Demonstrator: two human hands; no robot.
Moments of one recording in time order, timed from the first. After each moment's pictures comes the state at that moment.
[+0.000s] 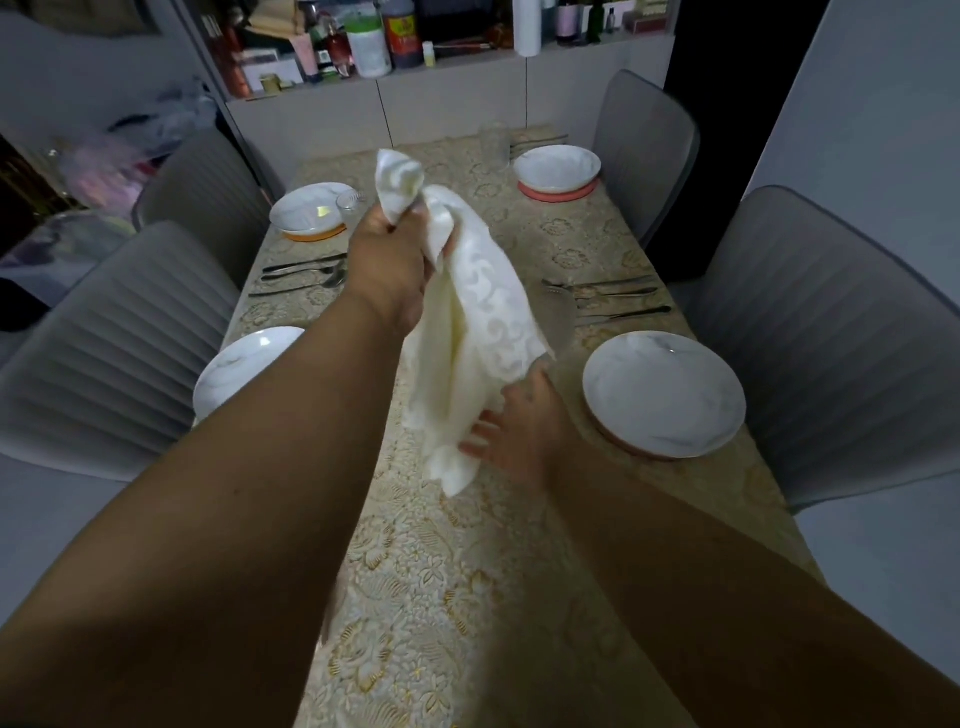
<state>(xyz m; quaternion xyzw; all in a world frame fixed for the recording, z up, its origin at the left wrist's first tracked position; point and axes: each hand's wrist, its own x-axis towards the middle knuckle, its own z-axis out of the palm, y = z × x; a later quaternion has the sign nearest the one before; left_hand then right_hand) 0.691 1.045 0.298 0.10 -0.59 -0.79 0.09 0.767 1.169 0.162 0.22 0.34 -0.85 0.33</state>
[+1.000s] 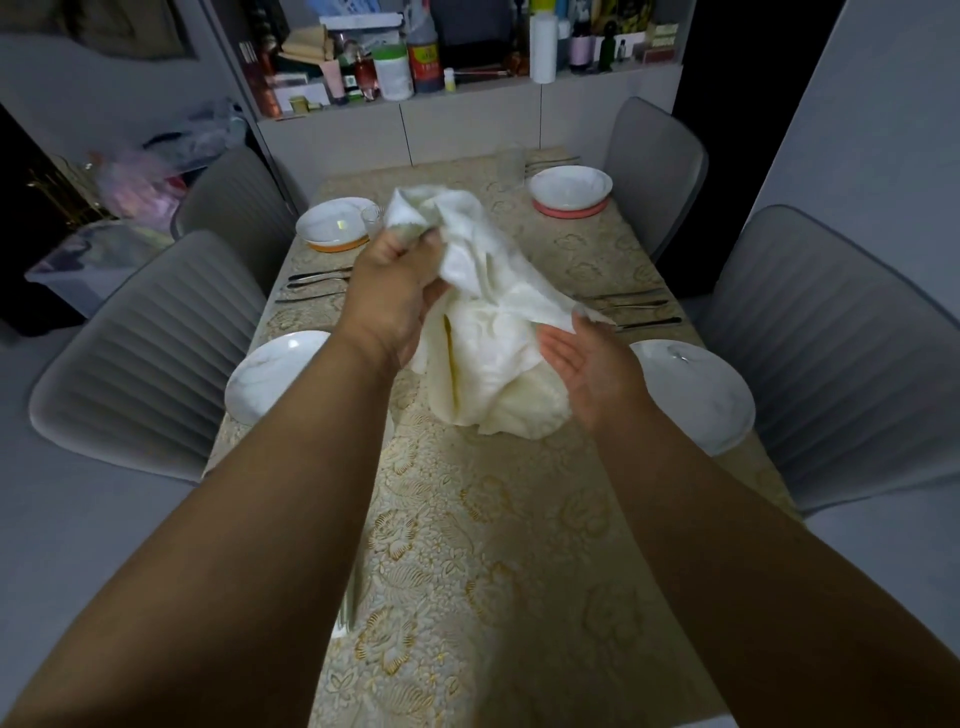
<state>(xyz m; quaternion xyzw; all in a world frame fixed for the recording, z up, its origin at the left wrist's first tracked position) 0.746 1.015 0.310 -0.01 -0.59 -0.80 0.05 0.755 1.191 0.223 0.14 0.44 -0.88 0.04</state>
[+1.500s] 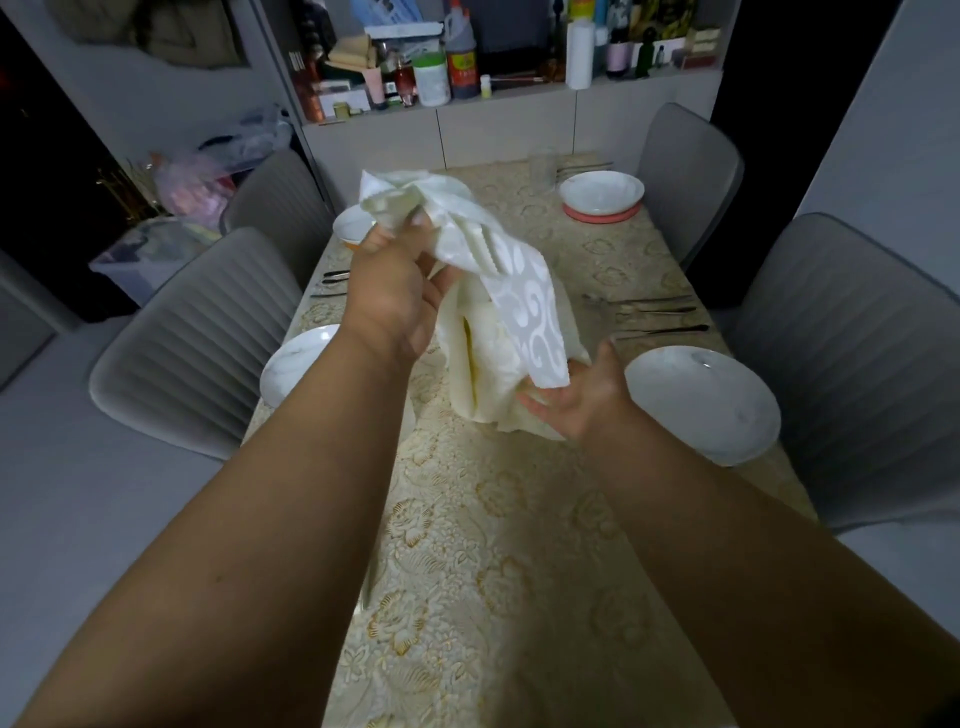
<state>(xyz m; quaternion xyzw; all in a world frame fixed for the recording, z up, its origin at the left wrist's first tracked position) 0.765 1.013 0.328 0.04 -0.49 -0.86 0.11 0.754 1.178 0.205 0.21 0.31 -0.90 0.21</state>
